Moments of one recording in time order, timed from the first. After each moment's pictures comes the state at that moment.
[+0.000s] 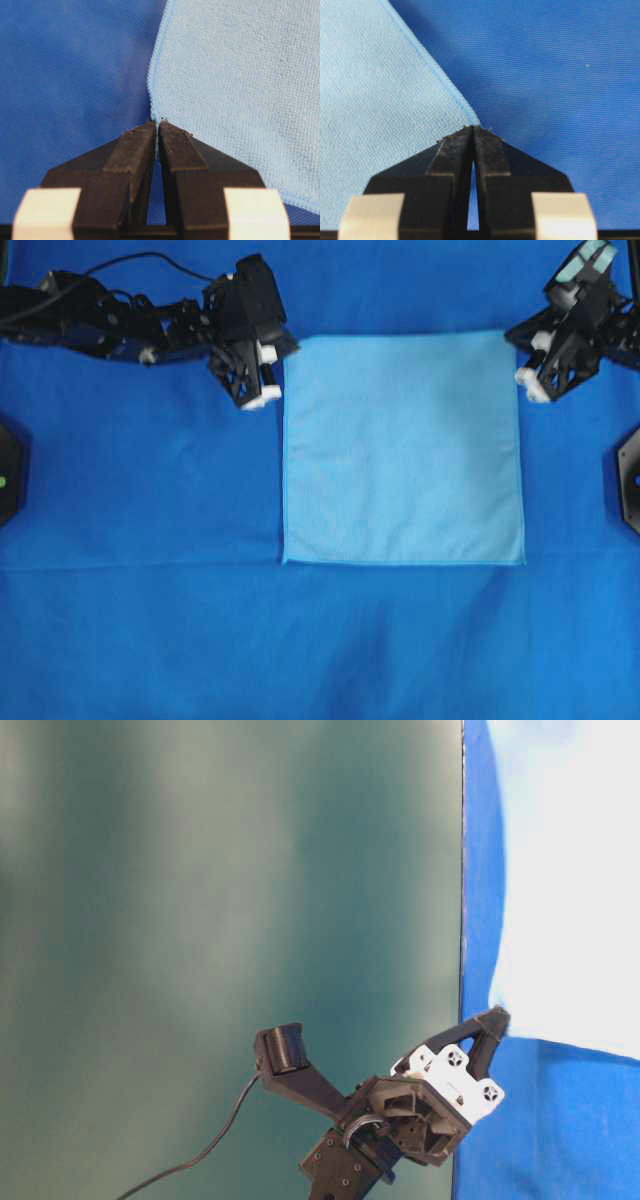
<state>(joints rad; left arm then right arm) 0.39 0.21 0.66 -0.02 -0.18 0.16 -0.68 -0.35 1.18 -0.03 -0.10 0.02</state>
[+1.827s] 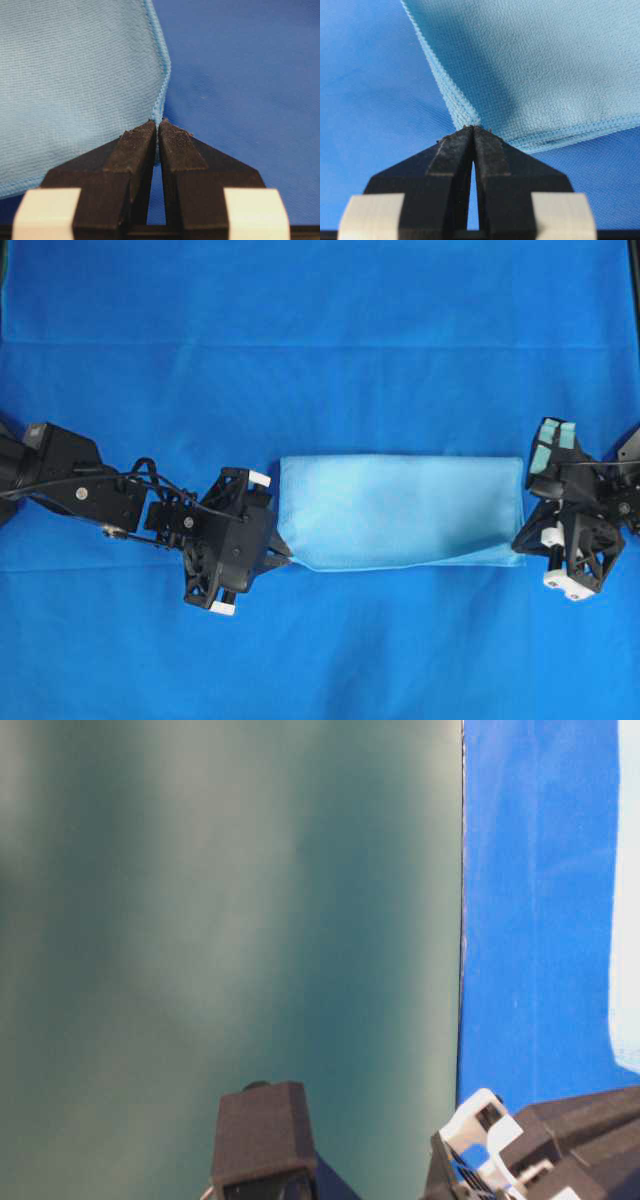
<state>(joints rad) -0.19 0.12 0.73 -0.02 -0.12 0.08 0.29 -0.45 1.17 0.05 0.24 0.66</state>
